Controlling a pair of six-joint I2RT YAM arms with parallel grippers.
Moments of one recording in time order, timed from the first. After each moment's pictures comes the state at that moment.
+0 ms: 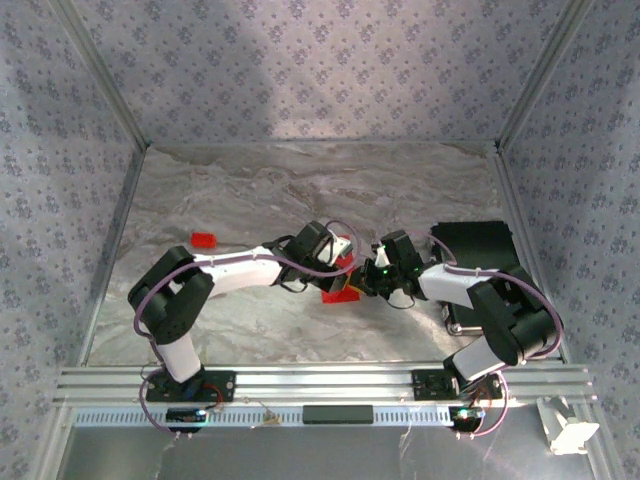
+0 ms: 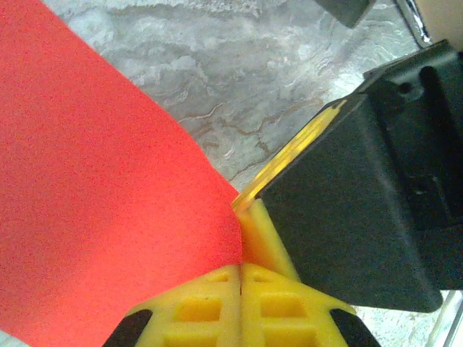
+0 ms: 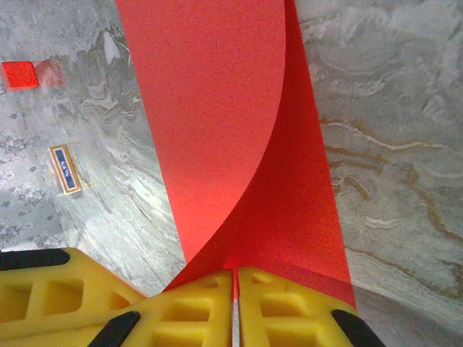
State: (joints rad) left arm -0.87 1.74 1.01 -0.19 0.35 -0.35; right arm 0.50 1.51 0.56 0.06 -0.55 0.93
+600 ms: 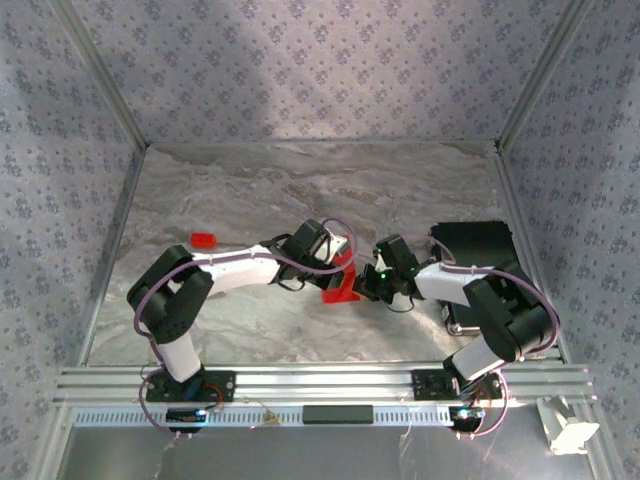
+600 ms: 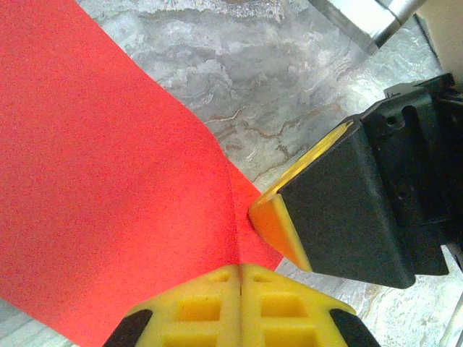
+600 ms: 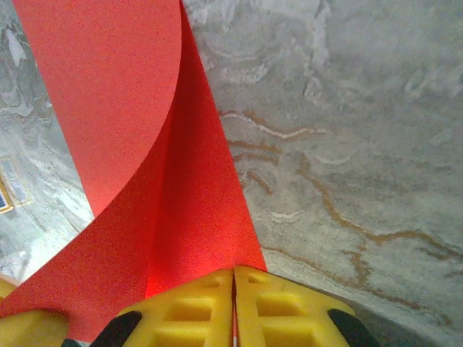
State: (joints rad) left arm -0.84 1.74 1.00 -0.19 0.35 -0.35; right arm 0.53 1.53 0.59 -0.06 -0.43 0.90
